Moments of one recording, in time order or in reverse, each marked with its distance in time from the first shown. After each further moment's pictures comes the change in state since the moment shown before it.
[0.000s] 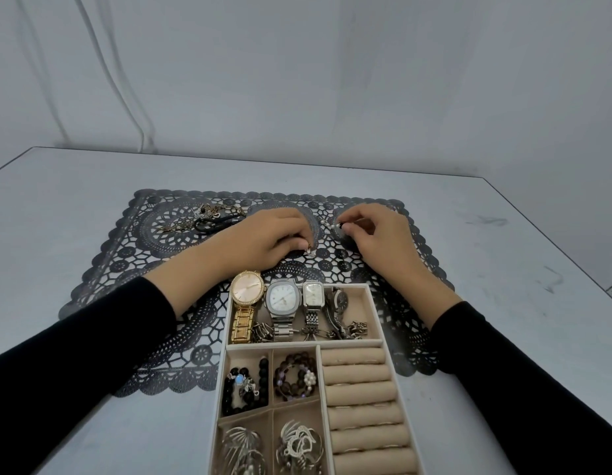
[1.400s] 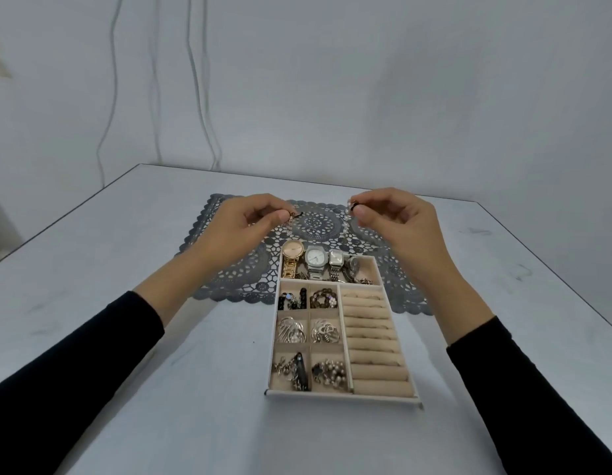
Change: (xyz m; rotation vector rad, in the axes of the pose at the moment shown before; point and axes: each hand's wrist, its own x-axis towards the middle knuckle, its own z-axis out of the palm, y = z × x) left_hand -0.116 0.109 -0.065 -0.401 0.517 -0.309; right_hand -0.103 -0.116 -0.069 0.676 -0.039 -0.120
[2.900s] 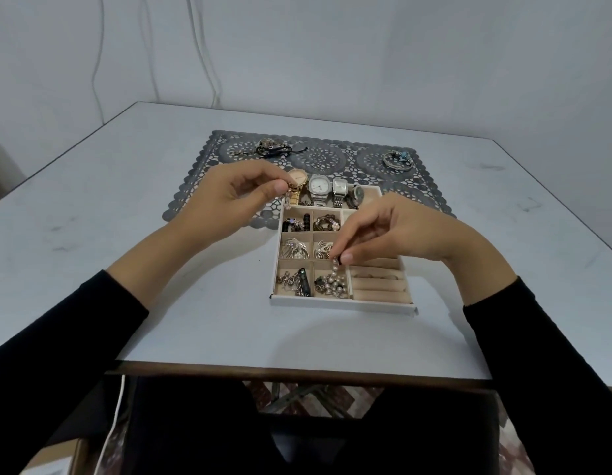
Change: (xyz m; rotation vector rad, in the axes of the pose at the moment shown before) left_hand -0.067 0.017 0.008 -0.037 -0.058 0.060; right_hand -0.061 0.000 -0.007 -0.109 -0.832 0.240
